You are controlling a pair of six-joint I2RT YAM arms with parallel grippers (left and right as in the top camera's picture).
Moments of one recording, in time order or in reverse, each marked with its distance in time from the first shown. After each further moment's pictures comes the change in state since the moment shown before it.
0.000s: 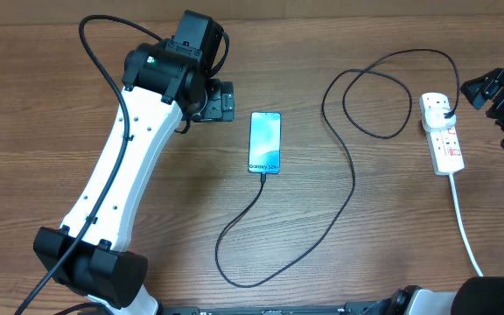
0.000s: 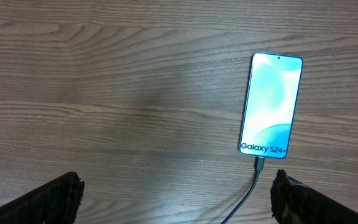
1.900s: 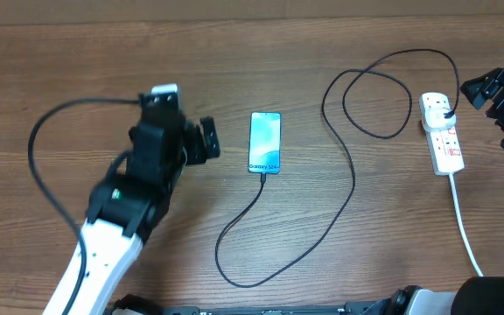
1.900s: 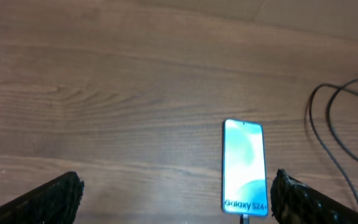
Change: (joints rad) left arm 0.000 -0.665 -0.904 0.819 -0.048 0.000; right arm 0.000 0.000 0.000 0.000 0.000 0.005
